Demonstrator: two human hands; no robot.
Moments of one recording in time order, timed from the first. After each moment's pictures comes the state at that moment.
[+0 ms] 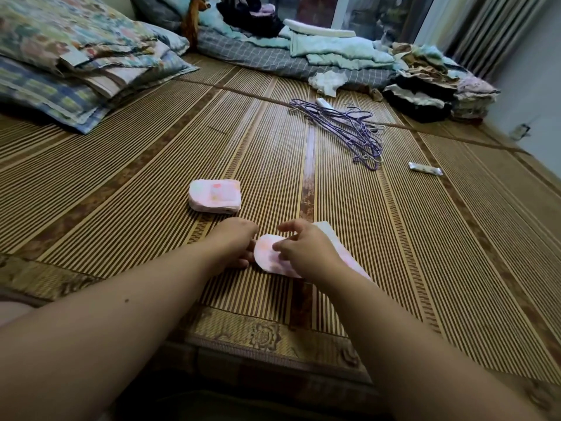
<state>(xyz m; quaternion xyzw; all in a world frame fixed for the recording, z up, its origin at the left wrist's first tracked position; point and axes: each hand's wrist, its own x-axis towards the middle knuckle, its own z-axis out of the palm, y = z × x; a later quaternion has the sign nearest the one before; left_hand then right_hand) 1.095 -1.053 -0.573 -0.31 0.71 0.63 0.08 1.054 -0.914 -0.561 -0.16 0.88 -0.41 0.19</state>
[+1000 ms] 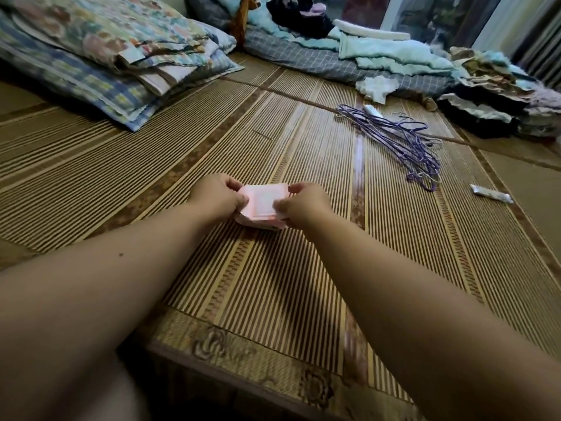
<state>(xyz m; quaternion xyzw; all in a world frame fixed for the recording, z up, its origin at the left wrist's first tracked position) 1.072 -1.181 -0.568 -0.34 0.78 0.50 -0.14 0.986 -1.049 -0.553 -0.10 0.86 -0.46 0.21</state>
